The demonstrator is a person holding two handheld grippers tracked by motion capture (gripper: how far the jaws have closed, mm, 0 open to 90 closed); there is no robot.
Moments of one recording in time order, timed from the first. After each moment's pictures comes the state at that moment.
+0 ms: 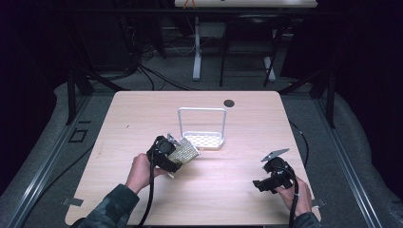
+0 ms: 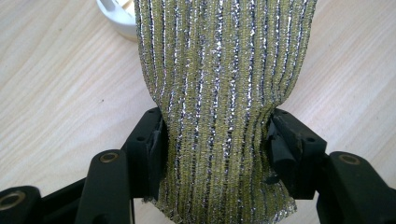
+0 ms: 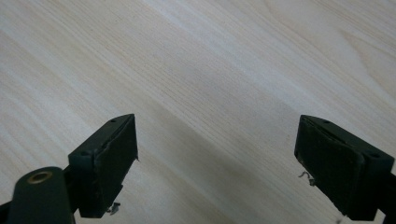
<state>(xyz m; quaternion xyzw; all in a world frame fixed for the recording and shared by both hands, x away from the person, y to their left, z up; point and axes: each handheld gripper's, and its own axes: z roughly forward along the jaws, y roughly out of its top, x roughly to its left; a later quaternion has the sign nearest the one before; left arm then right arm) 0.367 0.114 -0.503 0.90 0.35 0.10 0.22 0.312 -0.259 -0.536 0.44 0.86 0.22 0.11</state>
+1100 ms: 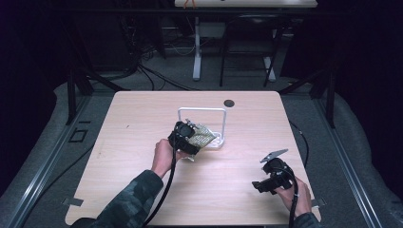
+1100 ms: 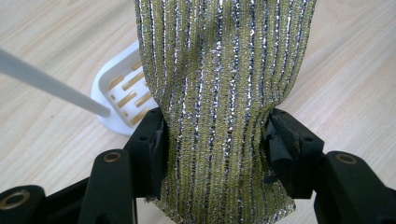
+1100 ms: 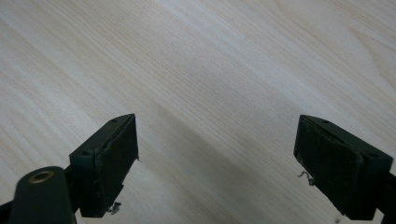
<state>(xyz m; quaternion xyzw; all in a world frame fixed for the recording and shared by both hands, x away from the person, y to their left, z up) 0.419 0.057 -0.505 0.89 0.38 0.11 0.25 0.311 -0.257 -0.537 0.44 0.87 0.22 0.10</state>
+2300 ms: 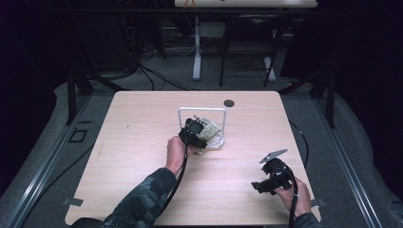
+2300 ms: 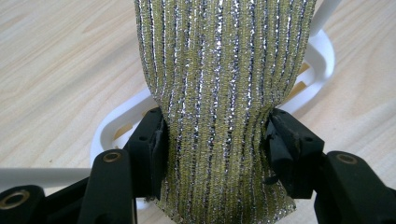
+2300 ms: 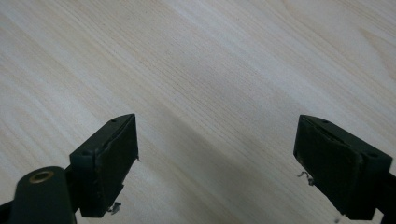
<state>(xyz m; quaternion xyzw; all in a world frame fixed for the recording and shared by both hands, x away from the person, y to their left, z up) 0.447 0.026 -0.530 0.87 0.41 0.16 0.24 0.311 -0.256 -0.538 0.43 0.87 0.23 0.10</state>
